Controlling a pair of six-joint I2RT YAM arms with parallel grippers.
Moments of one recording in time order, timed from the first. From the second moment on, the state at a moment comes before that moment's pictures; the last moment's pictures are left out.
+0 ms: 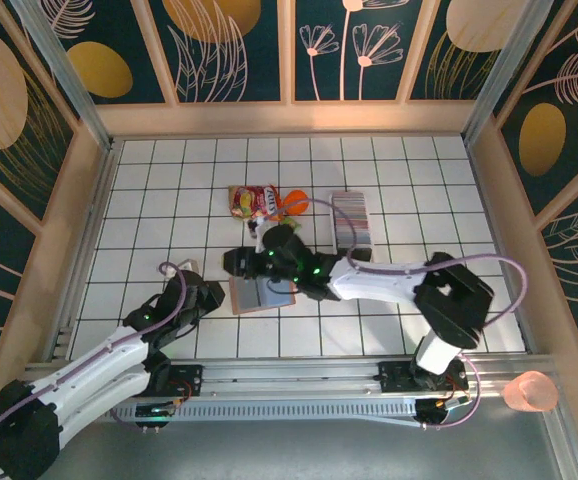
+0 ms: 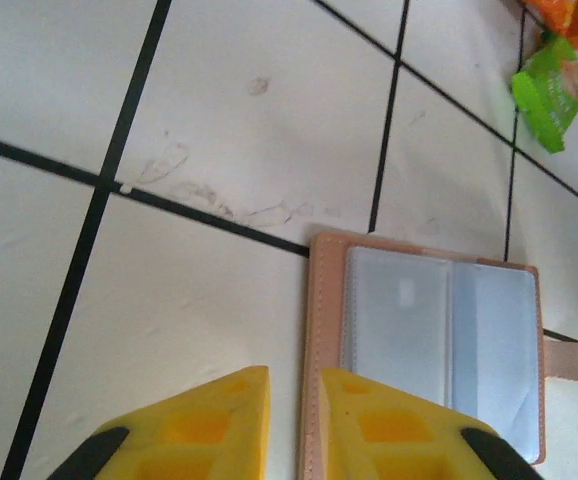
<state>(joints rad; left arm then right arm) -0.61 0.75 0.22 -0.23 -0.08 -1.00 1.06 1.63 0.98 0.28 -0.15 0.87</state>
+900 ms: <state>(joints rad) -0.61 1.10 0.30 -0.07 0.08 -0.94 0.51 1.21 0.90 -0.40 -0.04 -1.10</state>
